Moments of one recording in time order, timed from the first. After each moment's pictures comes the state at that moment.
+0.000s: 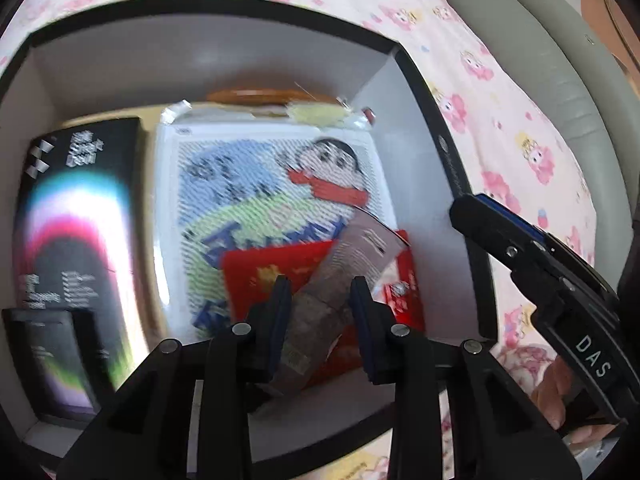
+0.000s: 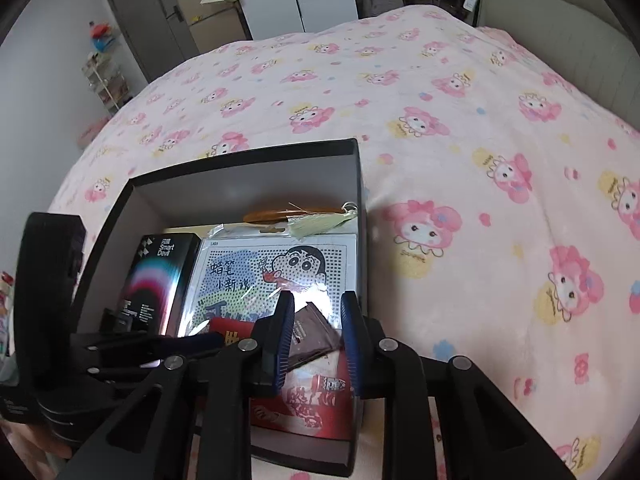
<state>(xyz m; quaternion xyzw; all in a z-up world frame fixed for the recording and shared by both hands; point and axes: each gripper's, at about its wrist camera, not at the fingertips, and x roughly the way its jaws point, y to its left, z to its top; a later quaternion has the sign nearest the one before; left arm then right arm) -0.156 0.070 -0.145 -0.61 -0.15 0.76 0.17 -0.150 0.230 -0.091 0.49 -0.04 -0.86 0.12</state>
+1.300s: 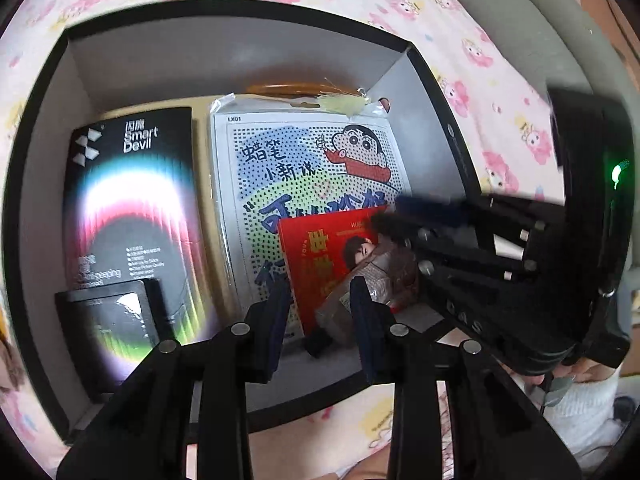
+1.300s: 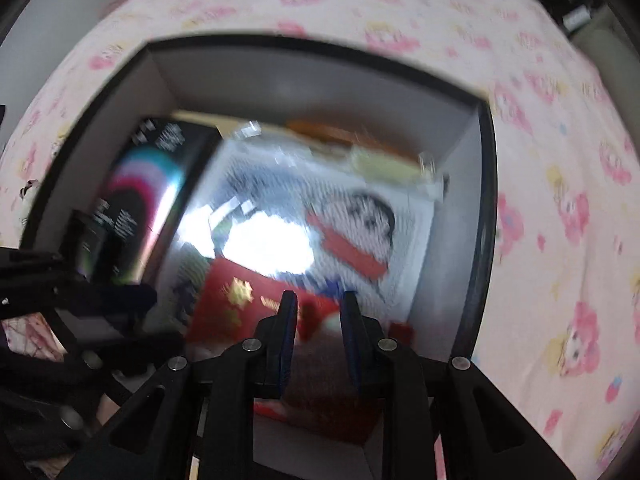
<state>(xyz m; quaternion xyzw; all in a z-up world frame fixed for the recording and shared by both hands) -0.142 0.035 -0.133 -0.63 -0.13 0.74 0.18 -0.176 0.157 -0.139 0.61 0.12 -0.77 0.17</state>
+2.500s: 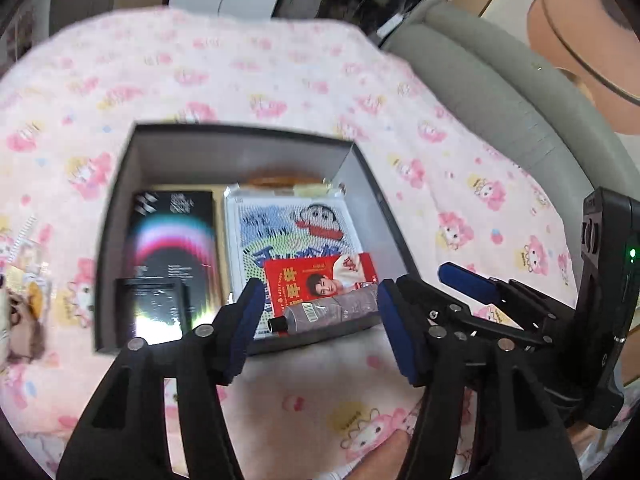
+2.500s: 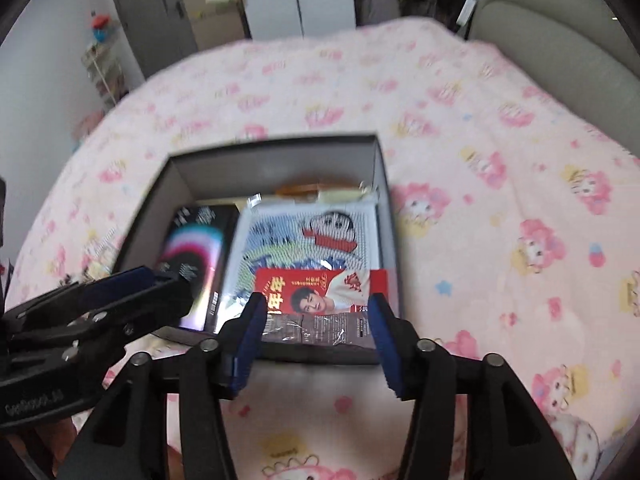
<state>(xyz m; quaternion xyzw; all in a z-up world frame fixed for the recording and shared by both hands) -0.068 0.037 -0.033 -0.46 -0.13 0.87 0.15 -0.057 0.196 -0.050 0.47 -0.02 -0.88 0.09</state>
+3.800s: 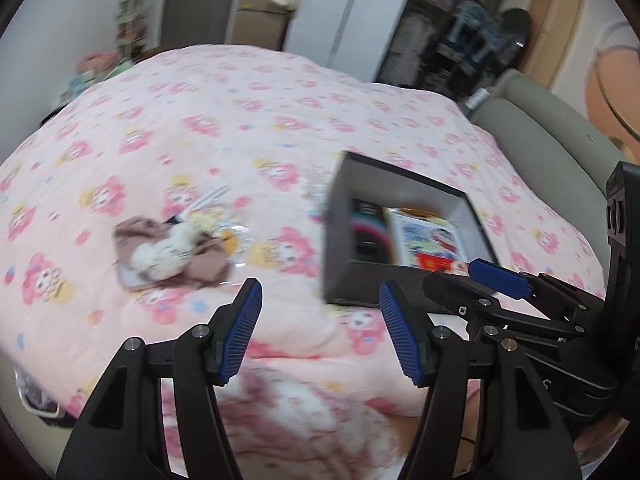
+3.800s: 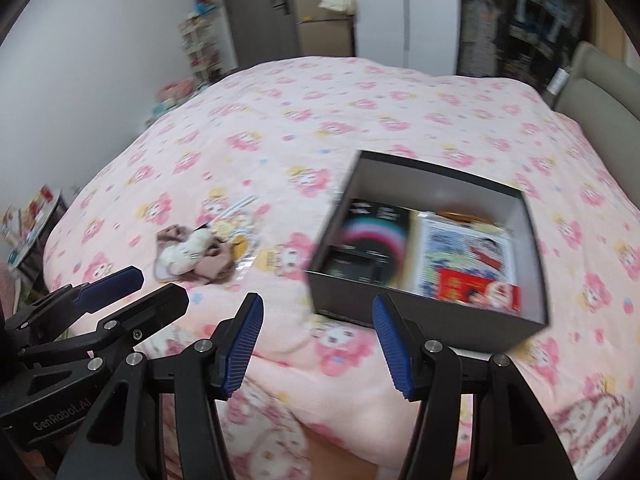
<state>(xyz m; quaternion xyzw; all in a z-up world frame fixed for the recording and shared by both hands) 0.093 -0.144 -0.007 -0.40 -0.16 0.90 -0.02 0.029 0.010 -0.002 0.43 0.06 -0.87 0.23</state>
